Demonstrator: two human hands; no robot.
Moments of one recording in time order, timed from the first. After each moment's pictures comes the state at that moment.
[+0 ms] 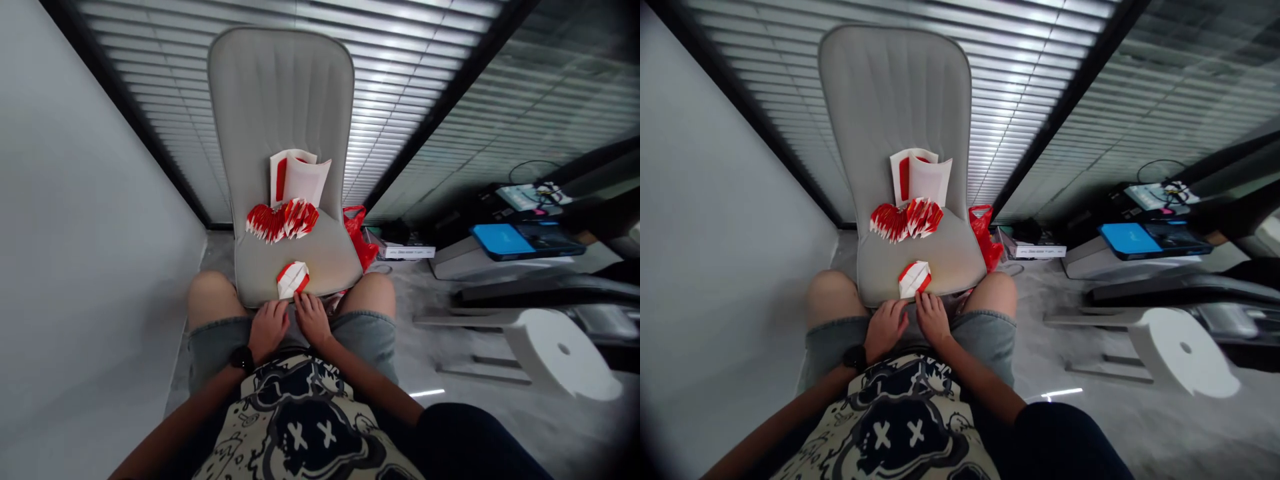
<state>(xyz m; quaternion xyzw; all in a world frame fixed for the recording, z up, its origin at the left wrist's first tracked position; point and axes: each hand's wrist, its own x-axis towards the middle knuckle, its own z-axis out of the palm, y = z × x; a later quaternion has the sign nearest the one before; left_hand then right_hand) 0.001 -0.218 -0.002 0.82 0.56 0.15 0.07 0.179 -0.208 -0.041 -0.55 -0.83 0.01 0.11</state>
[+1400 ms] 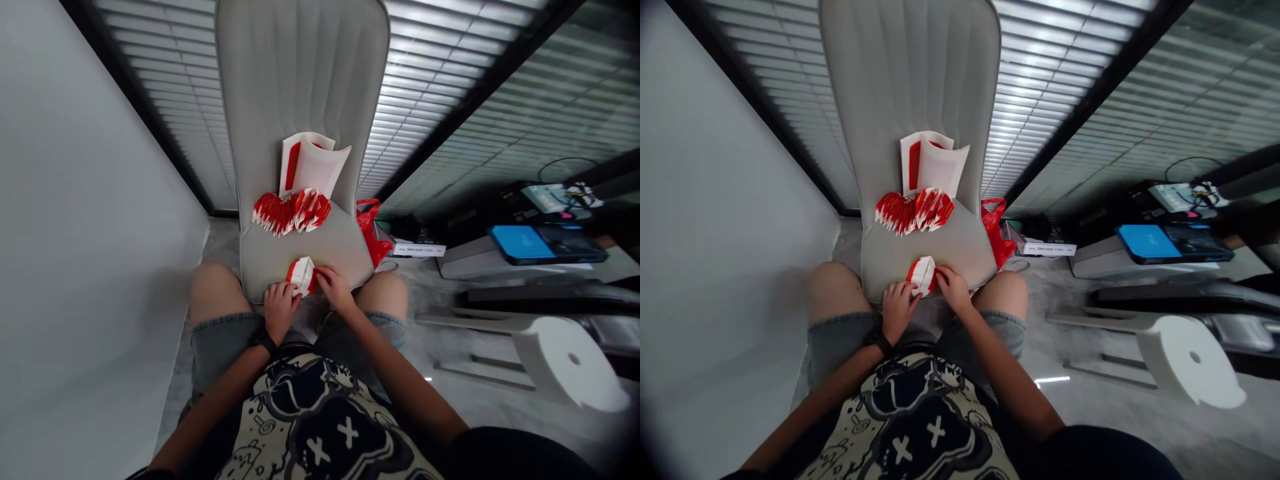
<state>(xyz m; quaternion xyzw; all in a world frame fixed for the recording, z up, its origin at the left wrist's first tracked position) 0.021 -0.182 -0.011 0.73 0.63 0.23 0.12 0.218 -0.124 -0.001 -0.59 -0.68 0.30 0.30</state>
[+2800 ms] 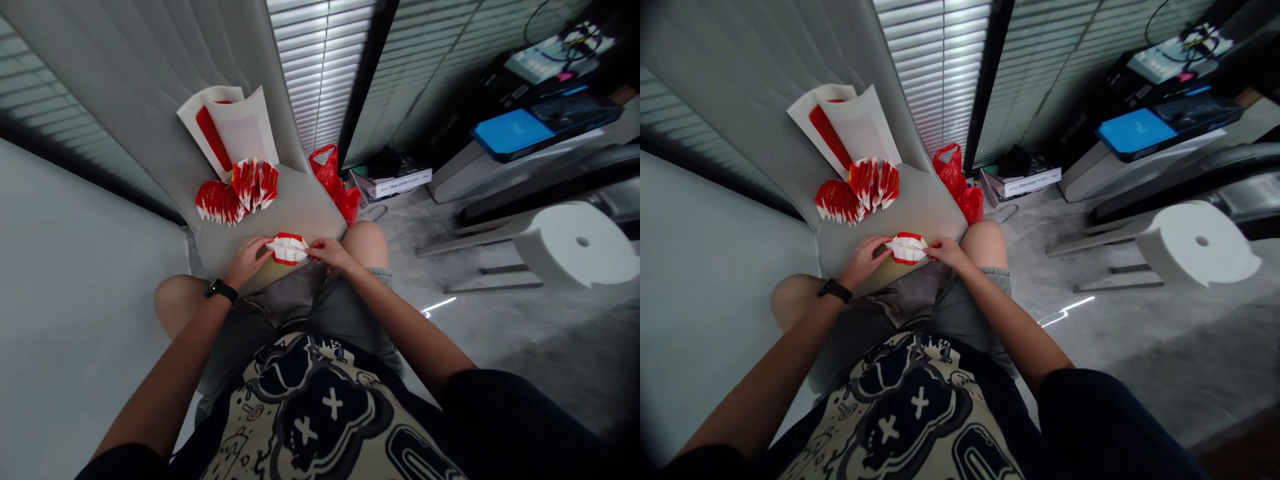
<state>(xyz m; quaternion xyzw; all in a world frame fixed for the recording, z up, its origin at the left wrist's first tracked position) 0.008 -0.063 0.012 0.85 0.41 0.18 0.26 0.278 -0.117 -0.001 -0.67 -0.39 0.57 0.28</state>
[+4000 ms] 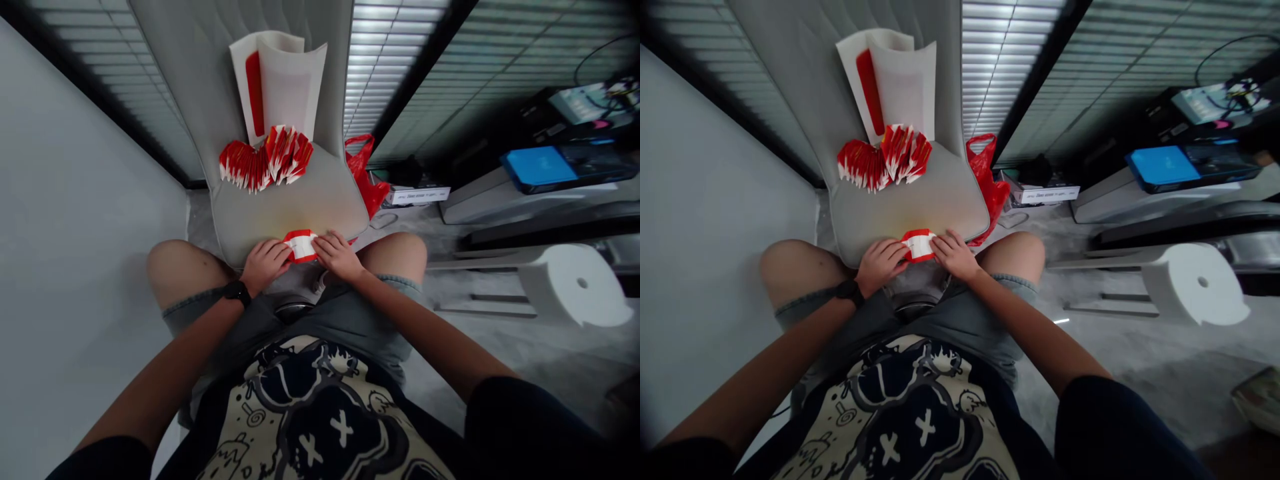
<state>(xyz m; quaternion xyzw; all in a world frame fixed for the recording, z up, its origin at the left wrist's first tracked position) -0.005 -0.155 -0.011 0.91 0.36 0.18 0.04 0.274 -0.159 -0.026 -0.41 -0.91 0.02 0.12</state>
